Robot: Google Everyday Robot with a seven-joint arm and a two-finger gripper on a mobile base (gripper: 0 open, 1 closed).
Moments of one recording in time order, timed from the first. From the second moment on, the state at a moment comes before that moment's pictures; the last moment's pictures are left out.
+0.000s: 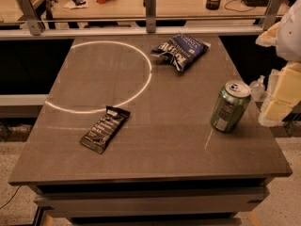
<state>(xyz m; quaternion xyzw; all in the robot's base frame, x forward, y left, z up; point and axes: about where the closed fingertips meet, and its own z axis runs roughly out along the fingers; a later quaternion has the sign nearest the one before) 0.438 -0.217 0.976 -0.60 0.78 -0.03 0.16</state>
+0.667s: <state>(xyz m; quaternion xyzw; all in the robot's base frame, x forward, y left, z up) 0.433 -0.199 0.975 -0.60 0.78 -0.01 0.19</state>
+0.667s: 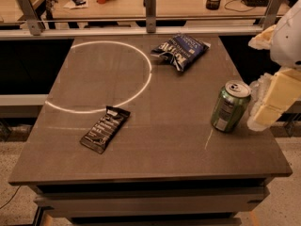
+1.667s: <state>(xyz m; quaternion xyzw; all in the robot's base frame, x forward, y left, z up) 0.402 -0.125 0.953 -0.52 0.78 0.10 0.33</state>
